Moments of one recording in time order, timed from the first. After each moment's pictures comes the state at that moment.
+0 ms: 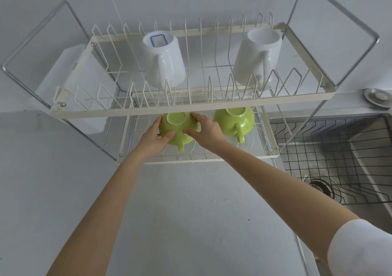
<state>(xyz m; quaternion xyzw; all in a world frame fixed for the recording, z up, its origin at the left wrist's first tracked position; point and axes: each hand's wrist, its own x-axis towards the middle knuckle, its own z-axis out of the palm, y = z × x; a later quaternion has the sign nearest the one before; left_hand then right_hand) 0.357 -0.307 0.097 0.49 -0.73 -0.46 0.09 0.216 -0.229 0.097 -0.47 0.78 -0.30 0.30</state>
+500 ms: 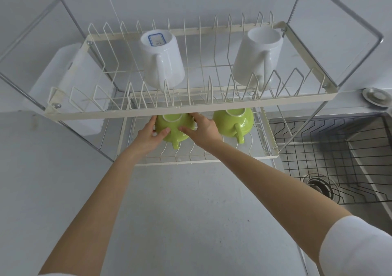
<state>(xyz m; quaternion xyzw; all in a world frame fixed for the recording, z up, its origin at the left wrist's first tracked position) 0.360 -0.319 0.097 0.47 -0.73 -0.48 0.09 0.220 -0.238 0.096 -0.45 0.79 -0.32 0.28</state>
